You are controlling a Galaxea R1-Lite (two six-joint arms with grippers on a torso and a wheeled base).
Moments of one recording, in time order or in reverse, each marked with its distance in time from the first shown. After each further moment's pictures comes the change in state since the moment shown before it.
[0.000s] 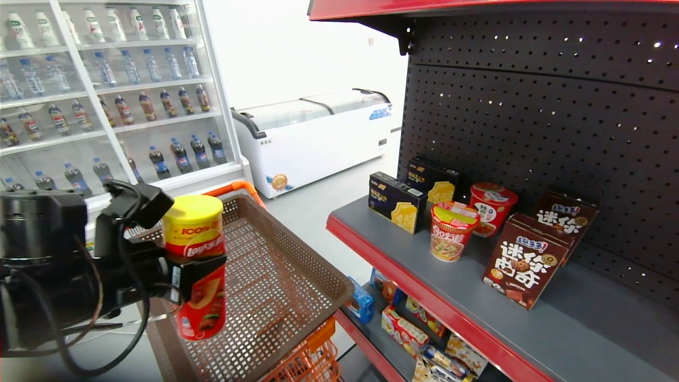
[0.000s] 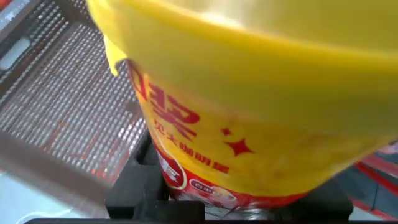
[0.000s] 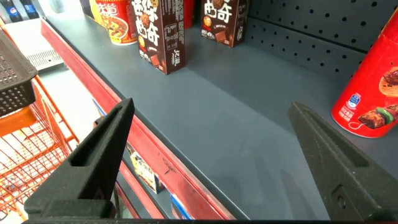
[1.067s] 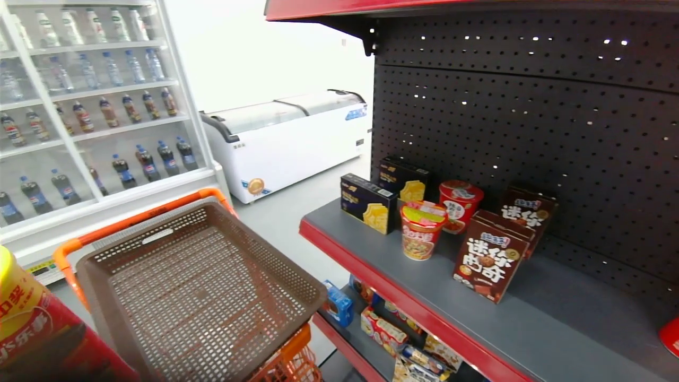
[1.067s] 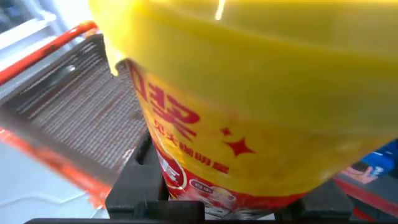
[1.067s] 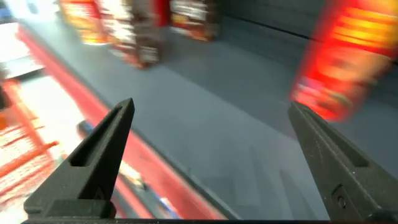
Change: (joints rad) left arm 0.029 -0.776 0.214 0.277 0.069 -0.079; right arm 0.000 0.000 0.000 0.000 0.003 0.001
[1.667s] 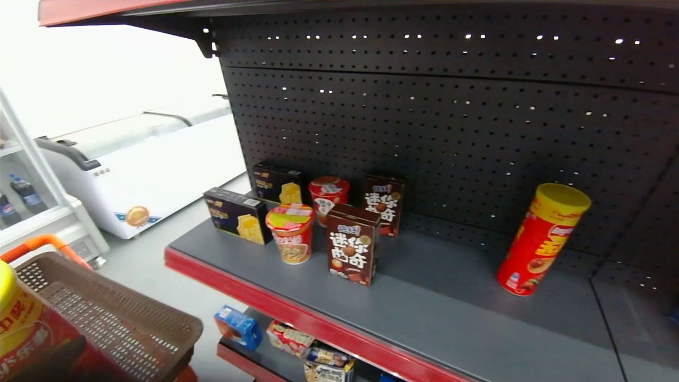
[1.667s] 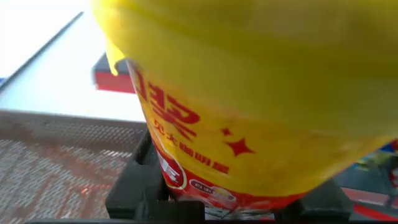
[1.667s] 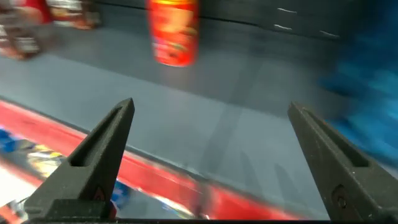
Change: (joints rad) left arm 0.001 -0.030 0.034 0.000 0.000 -0.001; right arm 0.000 0.000 0.000 0.000 0.000 0.000
